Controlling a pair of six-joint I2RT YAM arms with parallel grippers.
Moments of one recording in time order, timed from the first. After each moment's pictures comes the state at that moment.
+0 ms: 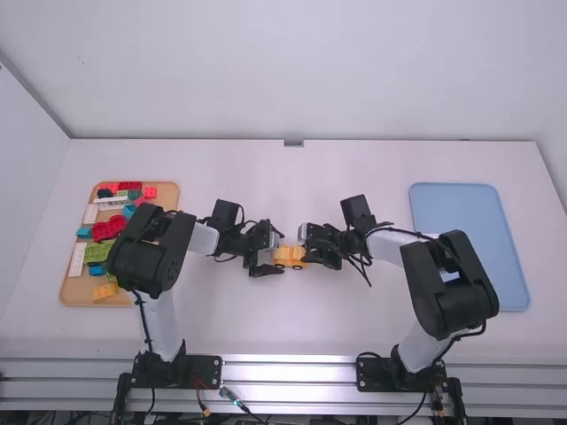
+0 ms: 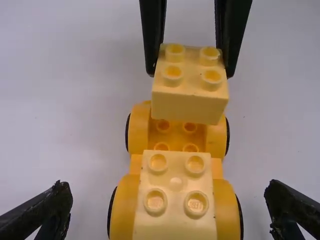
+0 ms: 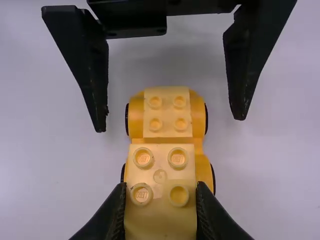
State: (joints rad) left arm -0.21 1.99 0.78 0.14 1.00 1.07; right arm 0.33 1.78 0.78 -0.16 -0.79 -1.05
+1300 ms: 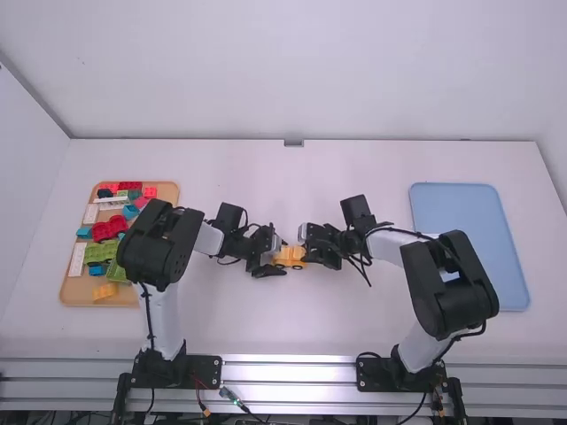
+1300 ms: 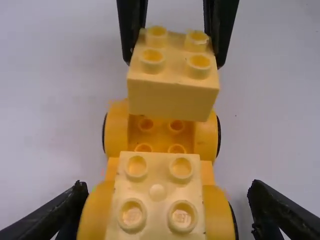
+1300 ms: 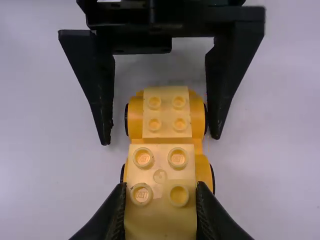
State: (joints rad) left arm -0.23 2.06 0.79 0.16 1.04 1.06; right arm 0.33 1.78 0.78 -0.16 -0.79 -1.05
